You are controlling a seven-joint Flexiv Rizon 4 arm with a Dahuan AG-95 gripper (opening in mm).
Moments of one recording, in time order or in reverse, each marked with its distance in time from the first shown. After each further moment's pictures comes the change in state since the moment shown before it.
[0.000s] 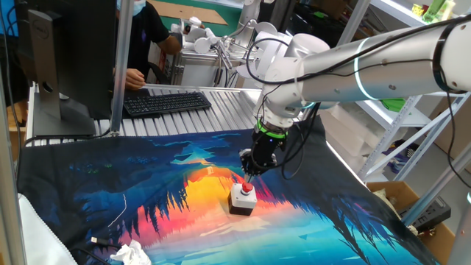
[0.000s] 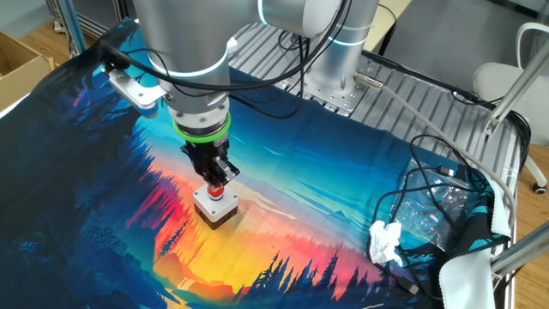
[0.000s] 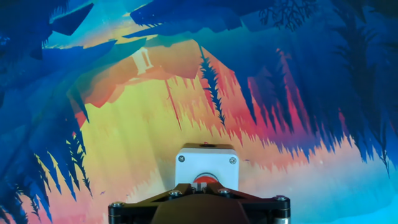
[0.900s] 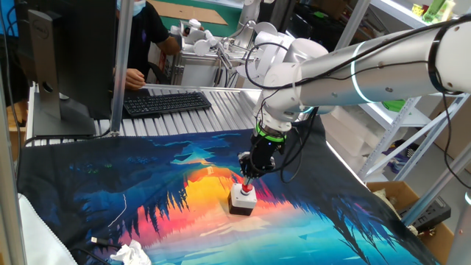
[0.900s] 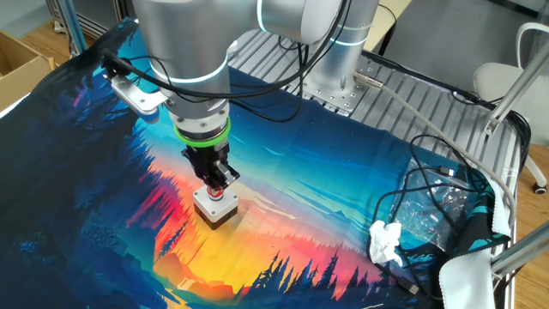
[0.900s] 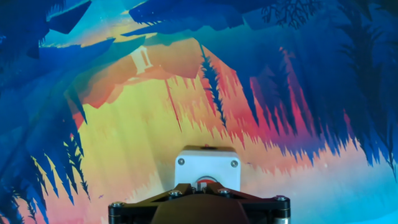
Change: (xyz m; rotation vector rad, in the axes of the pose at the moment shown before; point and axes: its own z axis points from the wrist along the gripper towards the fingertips) arm -0.002 0.000 0.010 -0.006 -0.009 -0.001
